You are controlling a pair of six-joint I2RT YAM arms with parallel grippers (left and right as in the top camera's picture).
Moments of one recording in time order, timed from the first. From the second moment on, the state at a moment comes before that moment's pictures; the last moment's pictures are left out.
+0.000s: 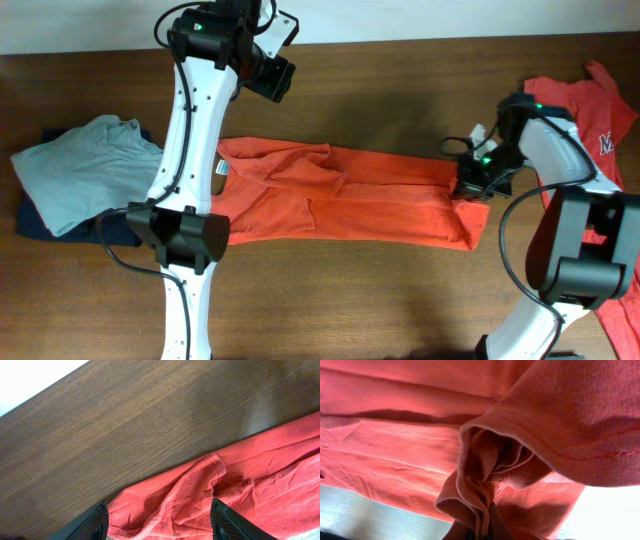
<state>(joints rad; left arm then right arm) -0.27 2.35 2.71 -1.45 0.12 0.26 -0.15 1.97 1.43 -1.16 -0.32 -0.01</state>
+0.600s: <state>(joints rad) -0.27 2.35 2.71 -1.47 0.12 0.26 0.11 1.97 1.43 -0.98 -0.31 0.14</state>
